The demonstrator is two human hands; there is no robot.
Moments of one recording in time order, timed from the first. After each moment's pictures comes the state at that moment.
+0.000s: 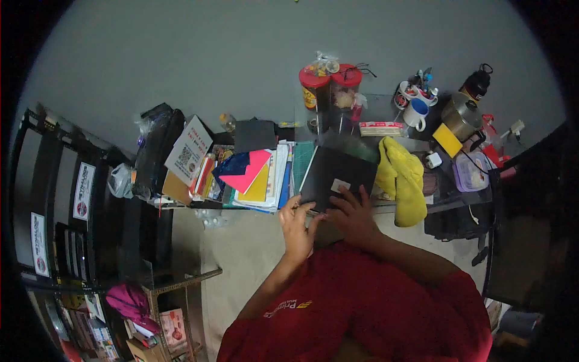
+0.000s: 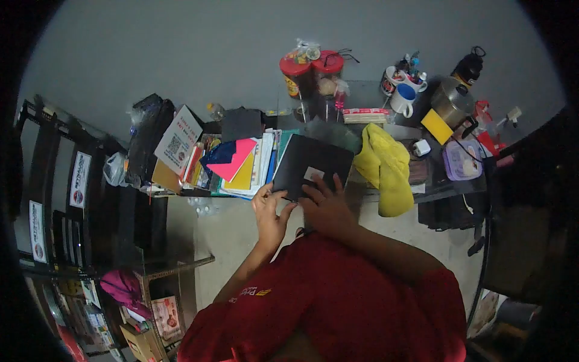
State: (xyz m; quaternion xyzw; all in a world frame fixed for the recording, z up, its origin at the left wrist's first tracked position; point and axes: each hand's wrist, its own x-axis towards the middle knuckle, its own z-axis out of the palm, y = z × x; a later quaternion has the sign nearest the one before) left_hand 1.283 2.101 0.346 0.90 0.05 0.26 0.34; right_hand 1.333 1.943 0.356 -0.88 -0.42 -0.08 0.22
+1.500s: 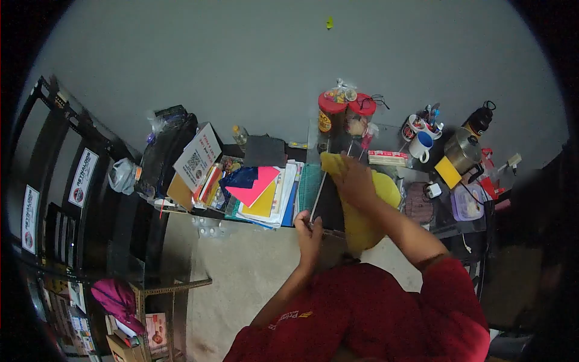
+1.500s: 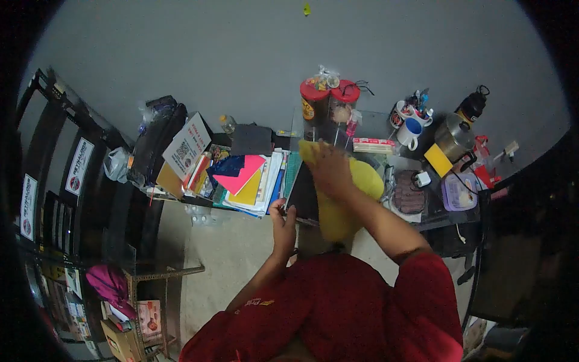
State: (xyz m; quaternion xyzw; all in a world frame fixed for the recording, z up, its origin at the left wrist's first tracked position) left_hand 1.303 2.096 0.295 0.67 0.20 0.22 0.68; right_hand 1.453 2.003 0.369 -0.95 -0.26 0.02 0.19
